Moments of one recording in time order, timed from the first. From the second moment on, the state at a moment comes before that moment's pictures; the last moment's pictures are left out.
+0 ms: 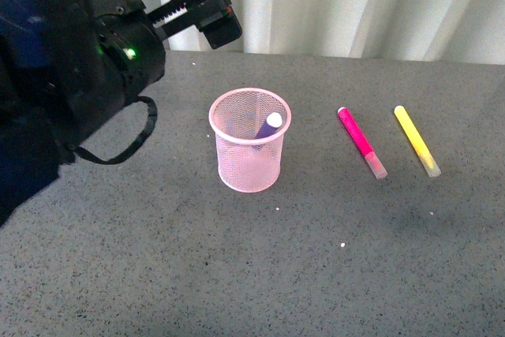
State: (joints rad) left arm -0.37 2.04 0.74 1.18 -0.20 -0.50; right arm 0.00 0.00 0.02 0.00 0.00 0.00
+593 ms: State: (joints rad) left arm 0.20 0.95 0.46 0.33 0.39 -0.40; right arm 0.00 0.00 0.02 0.00 0.00 0.00
